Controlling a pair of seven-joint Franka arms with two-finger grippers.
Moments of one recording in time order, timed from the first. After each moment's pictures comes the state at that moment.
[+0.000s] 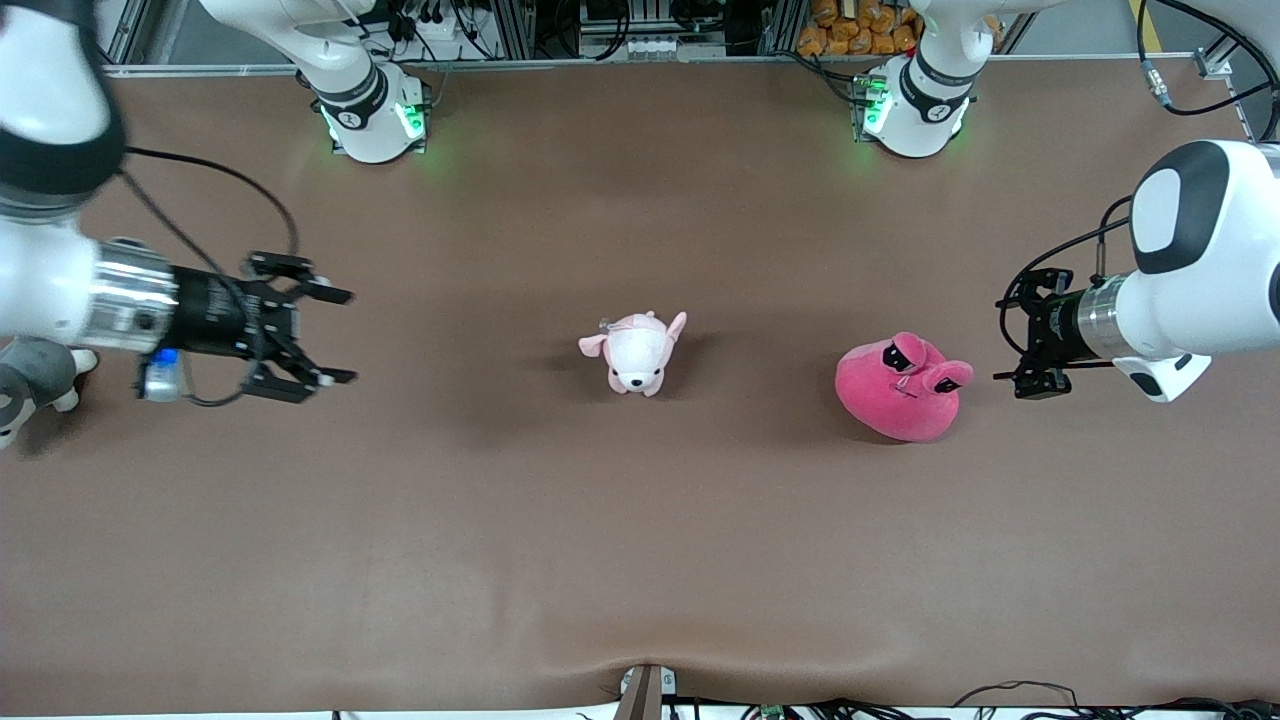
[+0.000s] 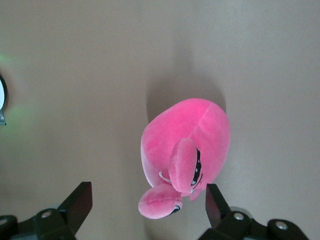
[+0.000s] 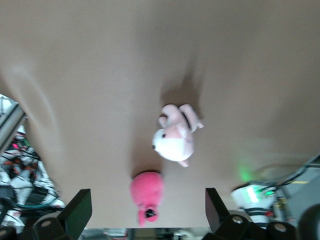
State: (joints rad) left arm 0.06 0.25 -0.15 -1.68 -0.07 1.66 -1.63; right arm 0.18 0.25 -0.04 -1.51 0.69 1.73 1.50
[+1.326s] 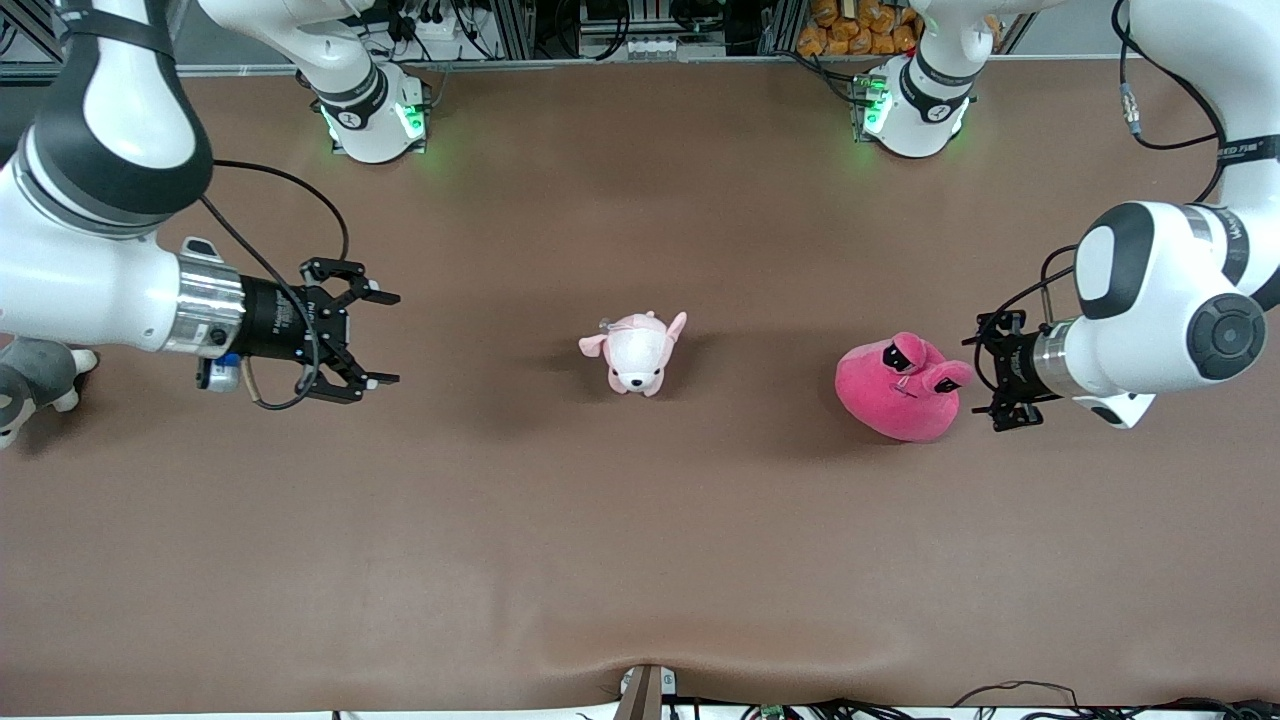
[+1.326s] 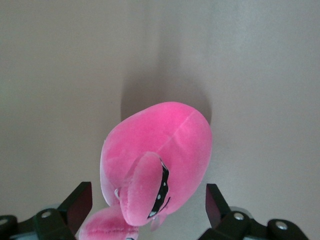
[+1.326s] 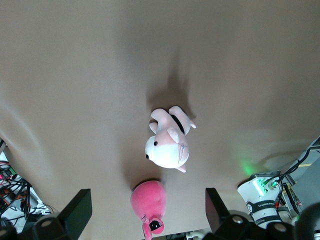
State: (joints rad) left arm 0.06 0.34 -0.17 -1.74 -0.06 1.85 -1.74; right arm 0.19 0.24 -0.06 -1.59 0.69 1.71 1.55
